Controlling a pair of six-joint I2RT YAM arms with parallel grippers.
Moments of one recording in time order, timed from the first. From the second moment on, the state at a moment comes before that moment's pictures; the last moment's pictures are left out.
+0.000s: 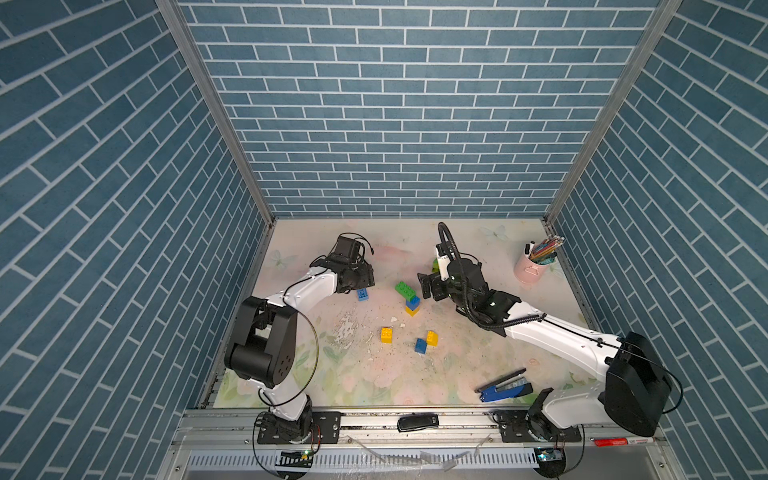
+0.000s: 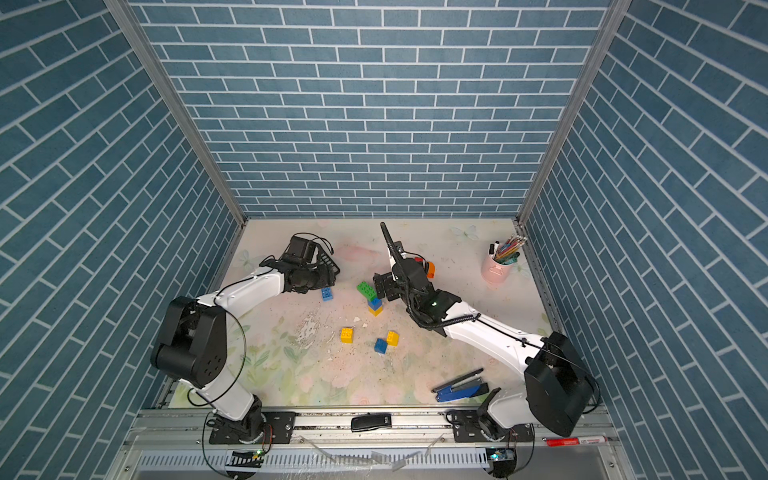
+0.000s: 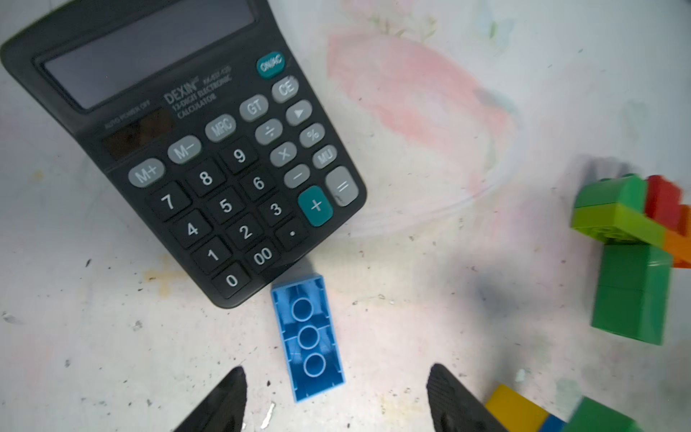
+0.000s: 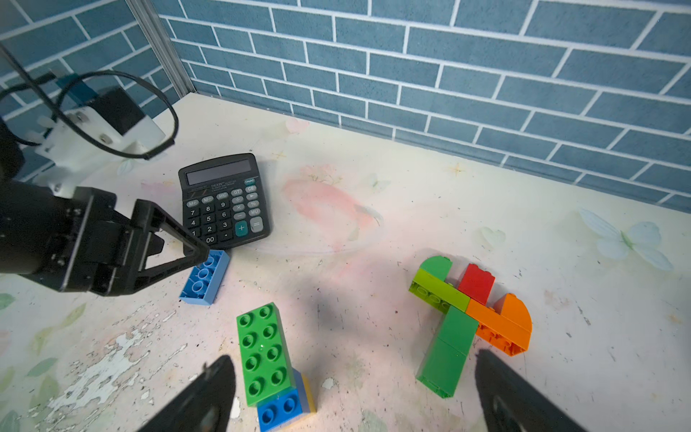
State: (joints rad) left arm -0.32 1.69 1.13 -0.45 0.03 -0.47; right arm 0.84 1.39 0.96 -0.05 0.29 0.19
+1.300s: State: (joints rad) left arm -0.28 1.31 1.11 -0.34 0.33 -0.43; right arm 0.72 1.27 1.08 -0.22 0.09 0.30
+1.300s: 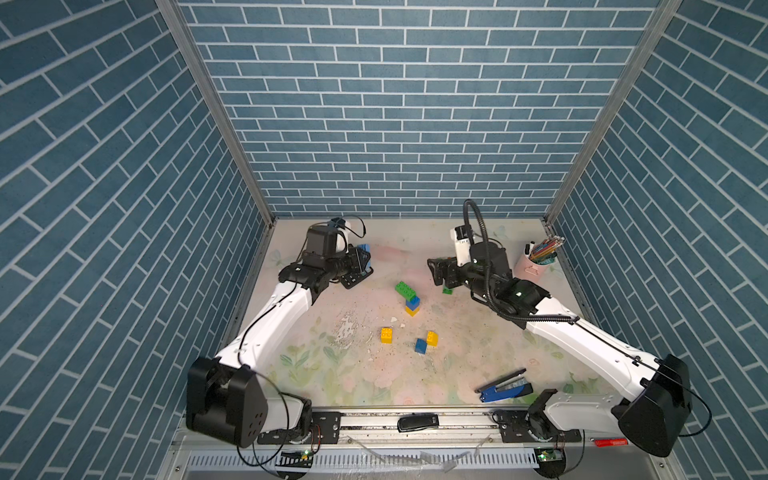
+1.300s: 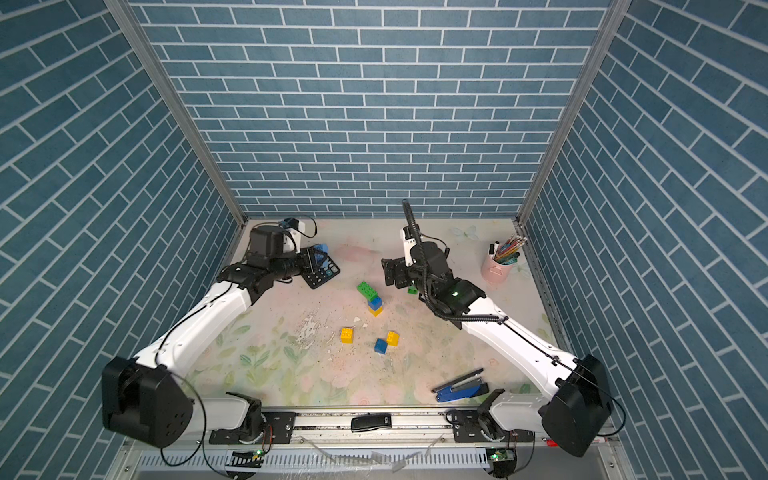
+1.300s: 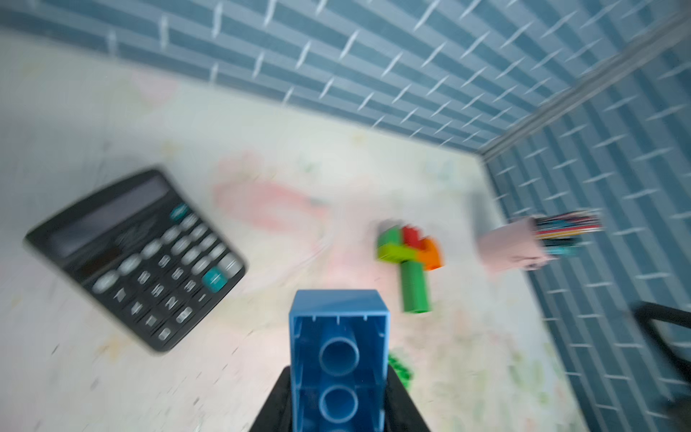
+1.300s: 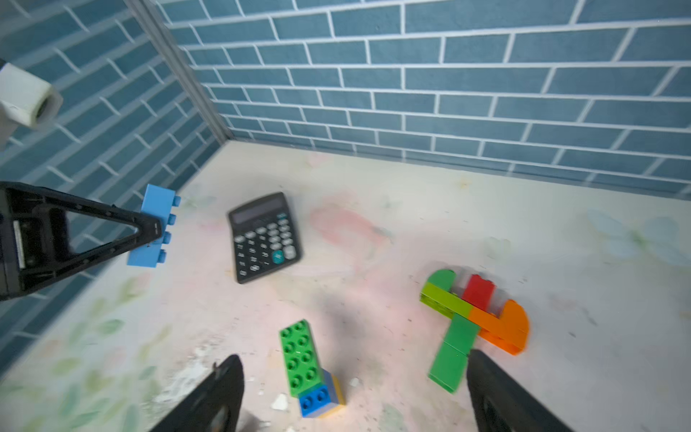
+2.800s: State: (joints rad) left arm -0.46 1.24 1.29 0.14 1.02 -0.58; right arm 0.60 1.34 1.17 0.64 -0.88 0.94
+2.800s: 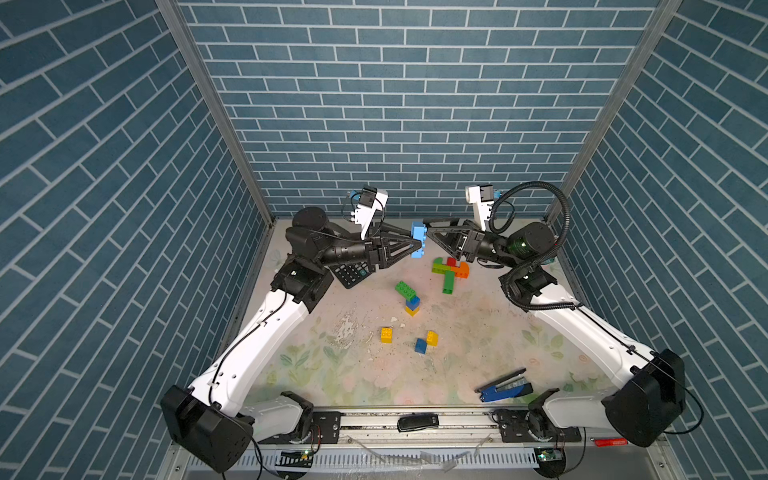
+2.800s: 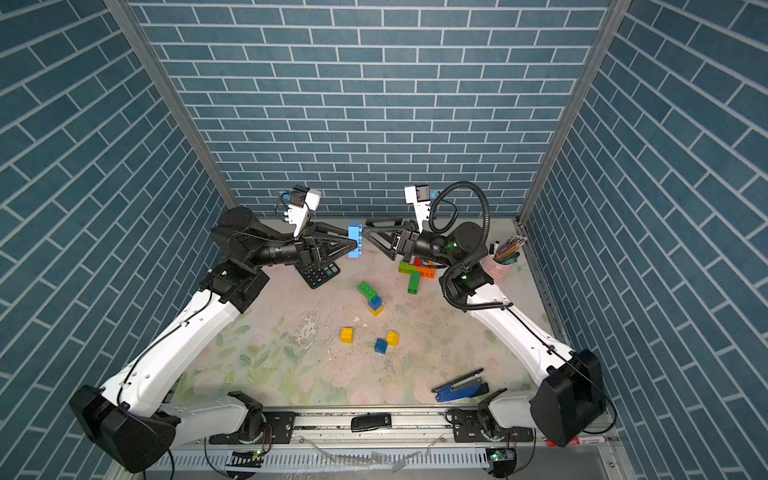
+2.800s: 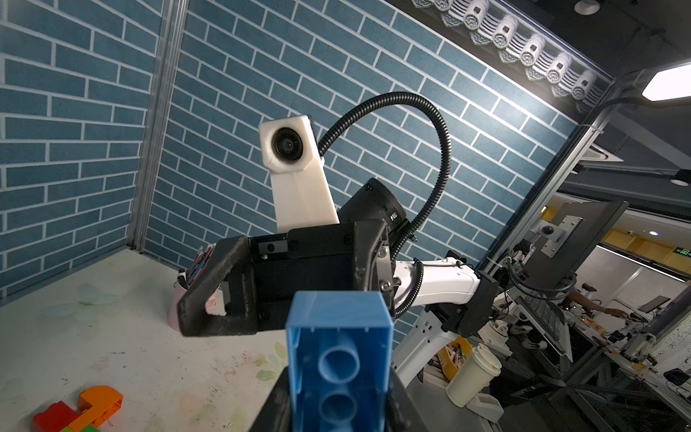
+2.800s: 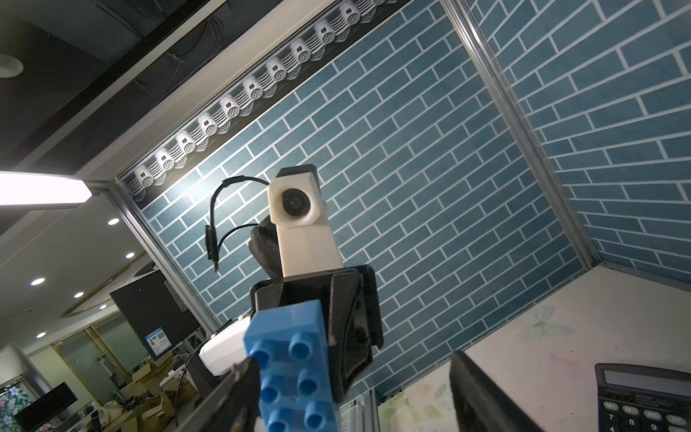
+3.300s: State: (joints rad) left arm -0.47 1.24 1.28 0.12 1.02 -0.58; right arm 0.64 1.35 1.22 0.53 -0.94 0.89
